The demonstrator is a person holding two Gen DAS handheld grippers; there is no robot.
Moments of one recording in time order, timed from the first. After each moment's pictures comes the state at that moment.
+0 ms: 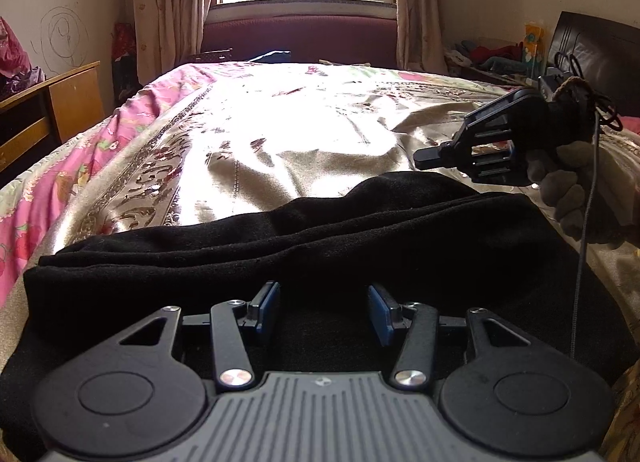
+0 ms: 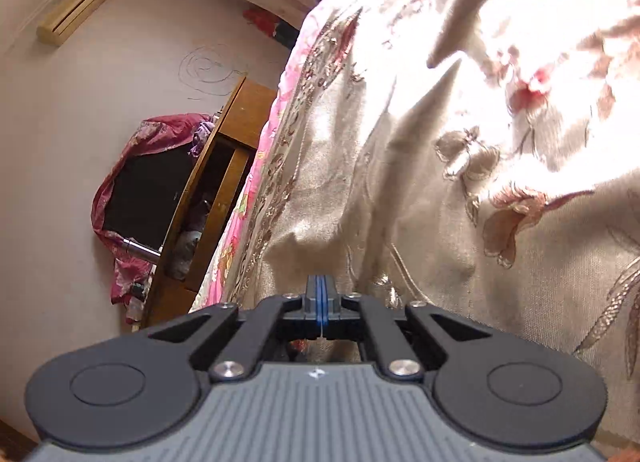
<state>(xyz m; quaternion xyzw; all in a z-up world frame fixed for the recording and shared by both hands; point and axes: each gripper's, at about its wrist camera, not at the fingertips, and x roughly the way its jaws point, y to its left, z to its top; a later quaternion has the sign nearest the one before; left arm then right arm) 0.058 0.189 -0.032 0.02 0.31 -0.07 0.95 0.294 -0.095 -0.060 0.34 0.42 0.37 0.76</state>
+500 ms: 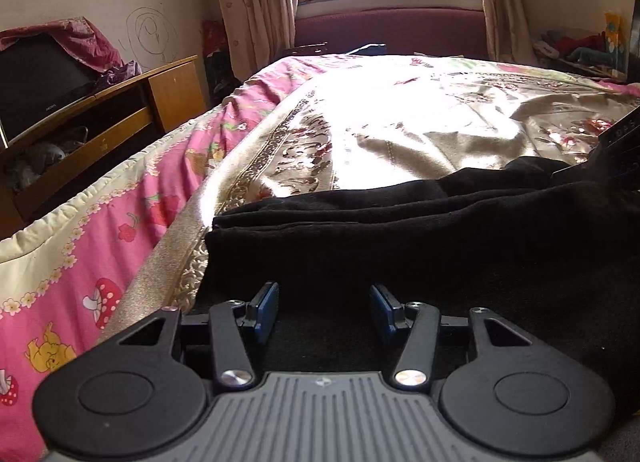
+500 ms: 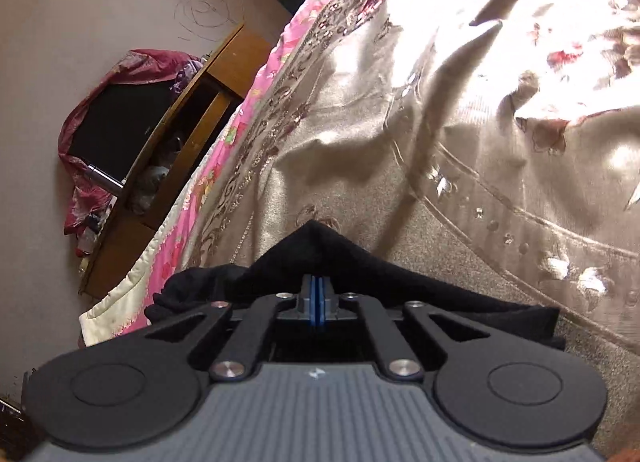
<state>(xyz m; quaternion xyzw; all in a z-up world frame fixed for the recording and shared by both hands) 0.025 0.256 -0.034 0.05 0.32 0.09 0.94 0.231 -0.050 -0.043 0.24 0.44 0.35 0.79</state>
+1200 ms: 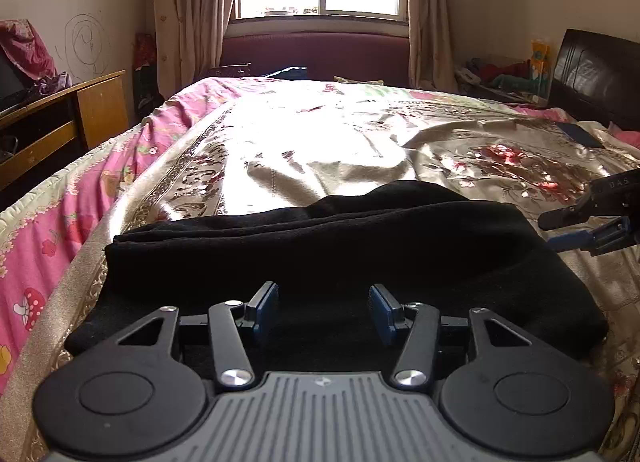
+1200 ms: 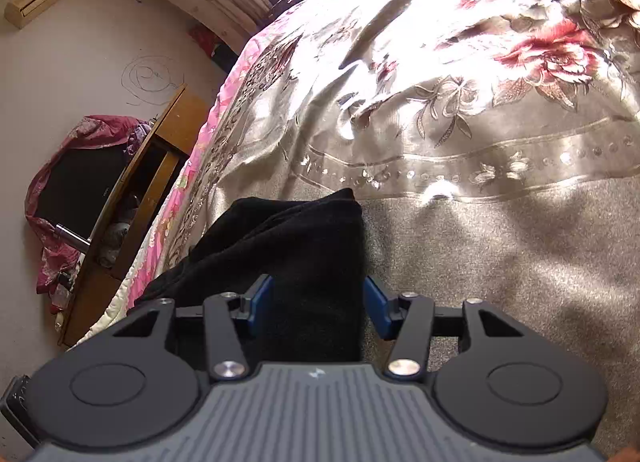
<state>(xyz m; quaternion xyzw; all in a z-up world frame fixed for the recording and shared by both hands) 0.001 0.202 -0.010 0.01 0.30 -0.07 0.95 0.136 -0.148 -0.045 0.31 0.43 0.23 0.82</state>
